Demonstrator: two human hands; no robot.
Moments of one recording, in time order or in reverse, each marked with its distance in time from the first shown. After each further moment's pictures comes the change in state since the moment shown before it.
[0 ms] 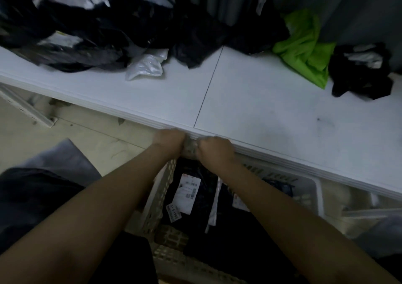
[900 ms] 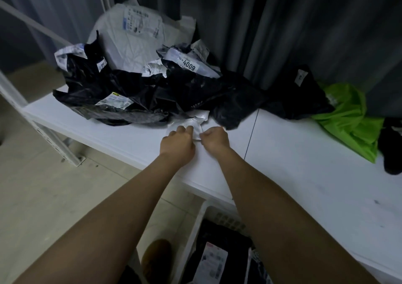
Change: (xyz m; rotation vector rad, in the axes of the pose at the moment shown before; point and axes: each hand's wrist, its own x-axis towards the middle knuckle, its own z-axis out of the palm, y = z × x) left_hand 0.060 -0.118 -0.065 -0.350 0.297 -0.282; right_hand 0.218 -0.034 -0.057 0.916 0.052 0.461
